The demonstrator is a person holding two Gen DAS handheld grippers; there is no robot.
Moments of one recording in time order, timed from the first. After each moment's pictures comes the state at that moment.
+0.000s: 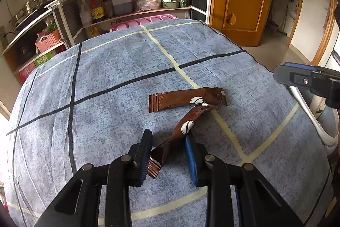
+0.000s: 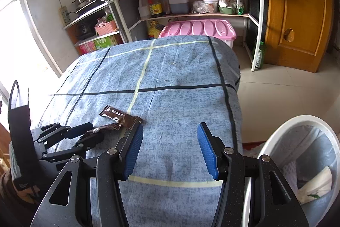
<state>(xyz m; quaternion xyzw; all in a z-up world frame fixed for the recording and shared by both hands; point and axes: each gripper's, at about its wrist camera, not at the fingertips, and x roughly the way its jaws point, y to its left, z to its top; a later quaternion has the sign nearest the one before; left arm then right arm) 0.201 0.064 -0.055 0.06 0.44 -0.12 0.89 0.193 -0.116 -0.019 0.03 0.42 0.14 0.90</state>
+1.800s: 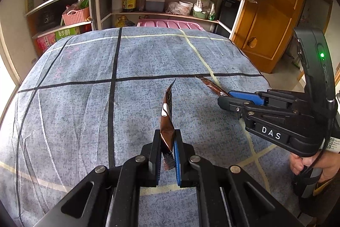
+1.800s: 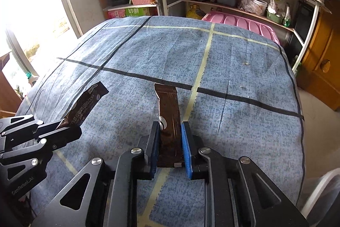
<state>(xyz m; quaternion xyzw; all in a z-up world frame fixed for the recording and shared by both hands) 0.174 0.119 -0.040 -0.05 0.43 -0.06 0.90 0.227 -0.023 -0.062 -0.07 0.44 0.24 0.86</state>
